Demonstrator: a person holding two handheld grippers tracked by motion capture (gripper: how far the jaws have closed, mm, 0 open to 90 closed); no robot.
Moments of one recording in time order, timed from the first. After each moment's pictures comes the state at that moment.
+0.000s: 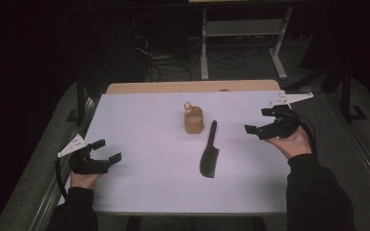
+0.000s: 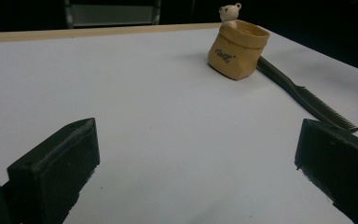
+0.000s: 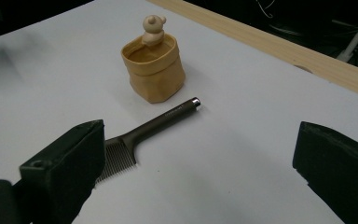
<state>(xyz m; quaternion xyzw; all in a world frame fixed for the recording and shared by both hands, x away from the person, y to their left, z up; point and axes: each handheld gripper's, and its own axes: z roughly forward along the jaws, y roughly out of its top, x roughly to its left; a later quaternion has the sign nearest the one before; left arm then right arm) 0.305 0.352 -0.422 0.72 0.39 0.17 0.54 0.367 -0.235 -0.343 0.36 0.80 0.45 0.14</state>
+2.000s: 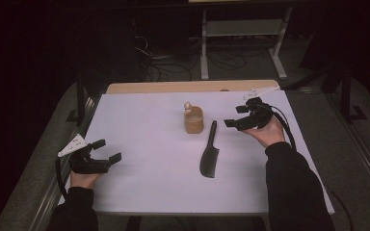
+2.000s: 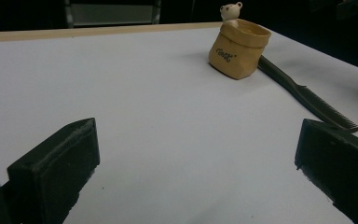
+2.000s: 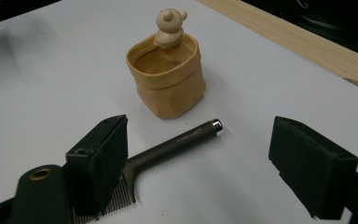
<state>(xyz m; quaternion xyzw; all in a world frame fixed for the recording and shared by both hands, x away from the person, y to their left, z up) 0.306 0.352 -0.423 0.73 0.39 0.17 0.54 0.416 -0.186 -0.362 0.33 0.83 0.43 0.10</state>
